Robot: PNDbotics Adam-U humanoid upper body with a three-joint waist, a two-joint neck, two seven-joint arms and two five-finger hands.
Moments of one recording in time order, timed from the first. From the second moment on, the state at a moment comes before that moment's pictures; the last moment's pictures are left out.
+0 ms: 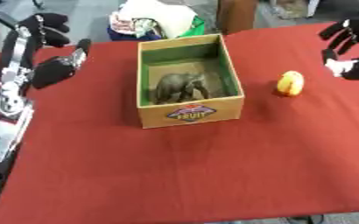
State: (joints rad) left arm -0.47 0.43 -0.06 -1.63 -0.17 0.06 0.14; right arm -0.68 -0.70 0.21 -1.29 0.28 -0.13 0.25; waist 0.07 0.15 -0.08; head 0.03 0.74
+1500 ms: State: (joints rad) left arm -0.44 0.40 -0.06 -1.64 -0.15 0.06 0.13; right arm -0.76 -0.55 0.17 -0.94 0.56 -0.12 0.16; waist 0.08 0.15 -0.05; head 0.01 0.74
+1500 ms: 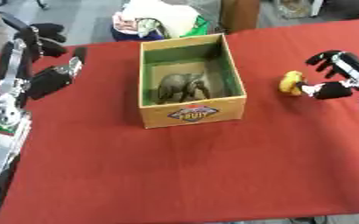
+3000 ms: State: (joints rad) left arm -0.44 0.38 -0.07 -1.63 -0.15 0.06 0.13; right arm -0.77 -0.50 0.17 -0.92 0.66 -0.13 0.10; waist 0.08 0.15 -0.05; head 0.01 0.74
